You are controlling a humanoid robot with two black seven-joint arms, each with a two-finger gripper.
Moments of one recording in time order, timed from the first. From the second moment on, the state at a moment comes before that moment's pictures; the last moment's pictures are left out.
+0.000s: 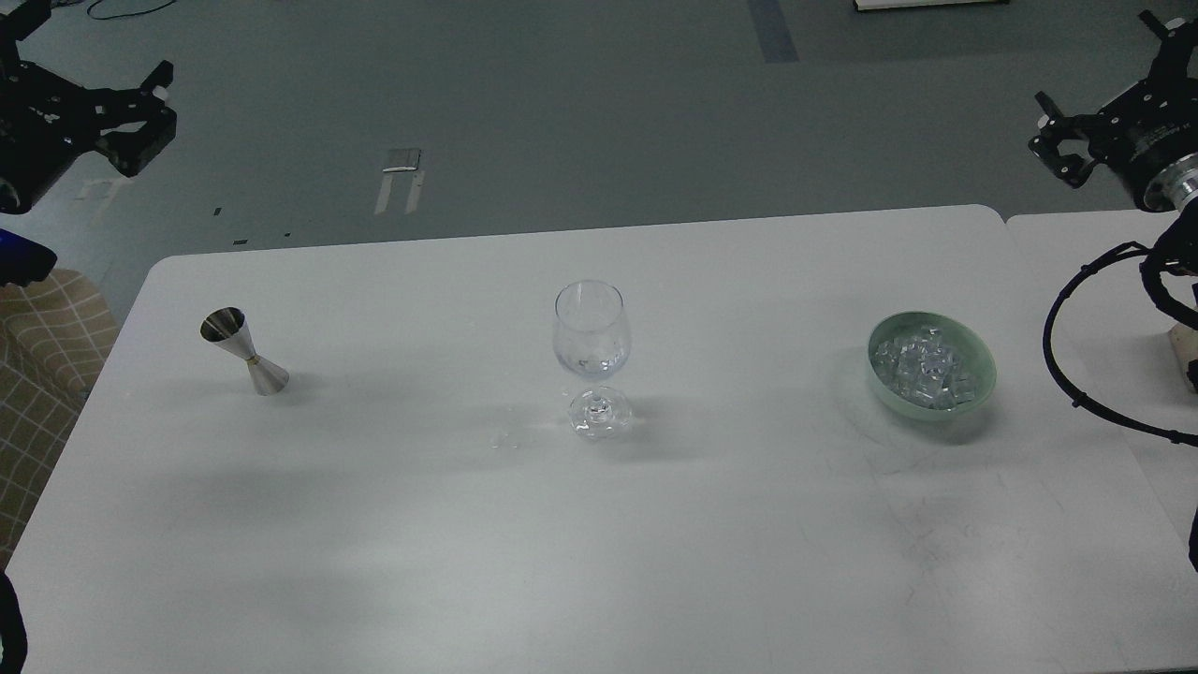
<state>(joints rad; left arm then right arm) -0.64 0.54 -1.59 -1.08 -0.09 -0.03 0.49 0.72 -0.38 1.49 0.65 -0.35 0.32 -0.10</state>
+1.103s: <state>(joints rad) -0.72 0.38 -1.30 -0.94 0.15 -0.24 -0.14 0.69 -0.71 1.17 0.93 -0.91 0.38 -0.10</state>
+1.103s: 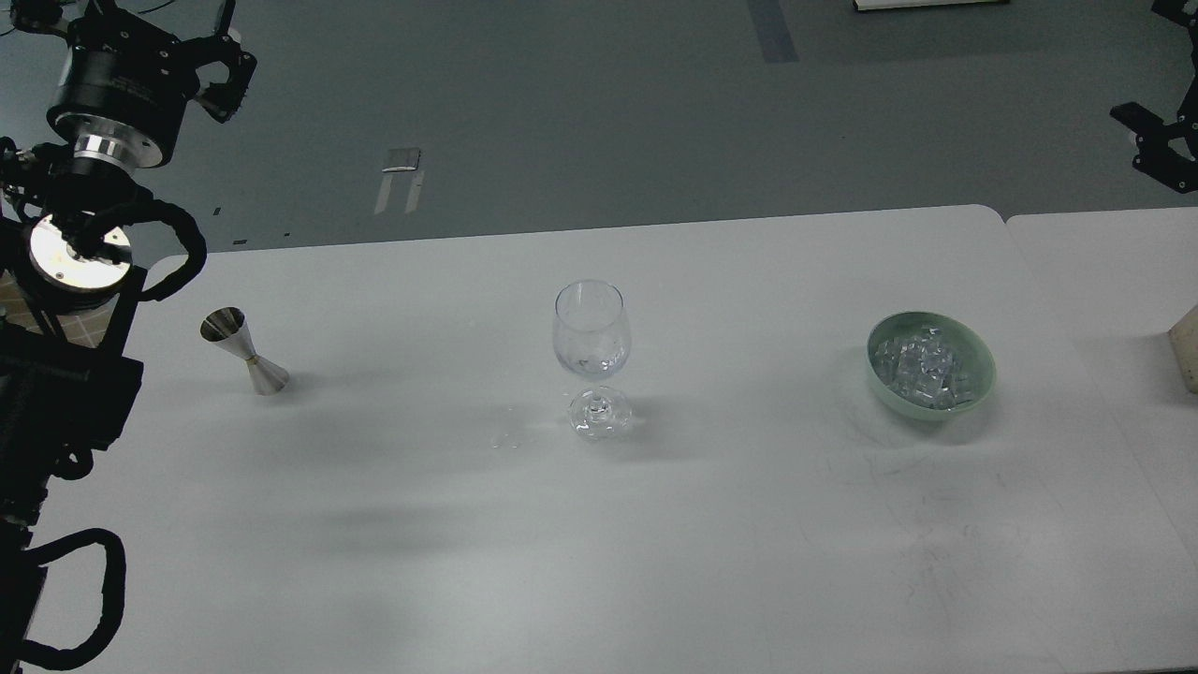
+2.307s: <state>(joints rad) -0.66 0.48 -1.29 -0.85 0.13 -0.34 -0.12 0.93 -0.88 0.45 1.39 -1.62 0.49 -0.08</state>
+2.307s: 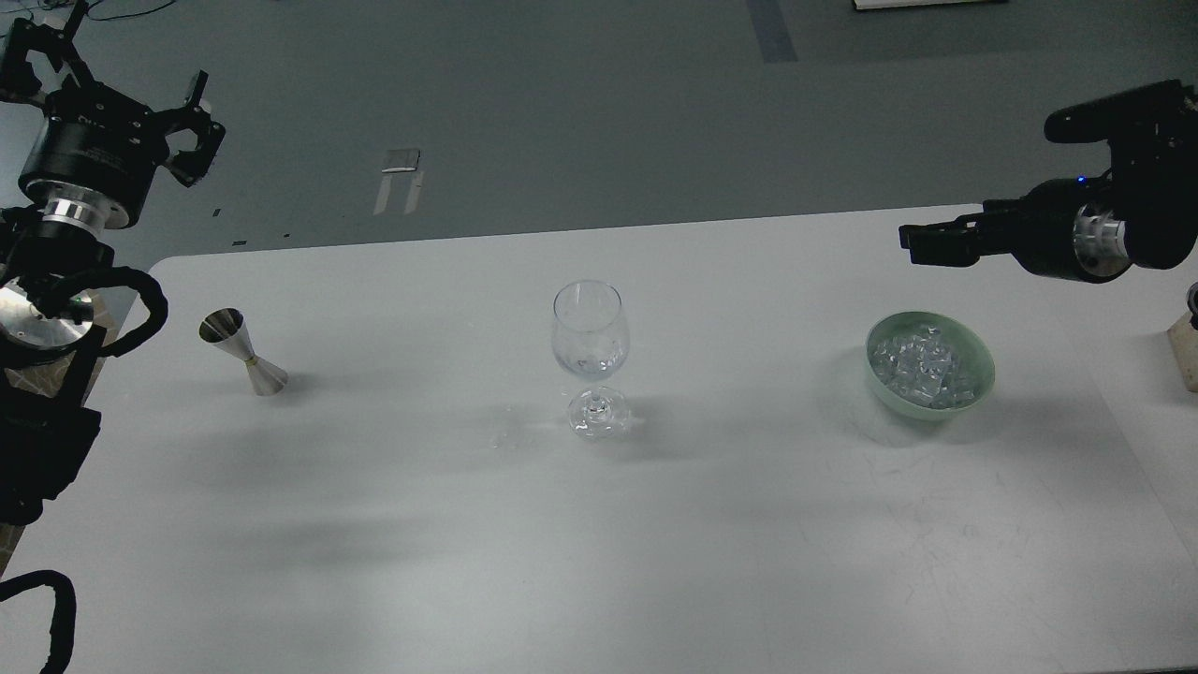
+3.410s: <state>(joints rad) -0.60 0.48 -1.29 -0.84 0.13 -0.36 -0.12 0.72 -0.73 0.44 1.32 -1.65 0.49 -0.33</state>
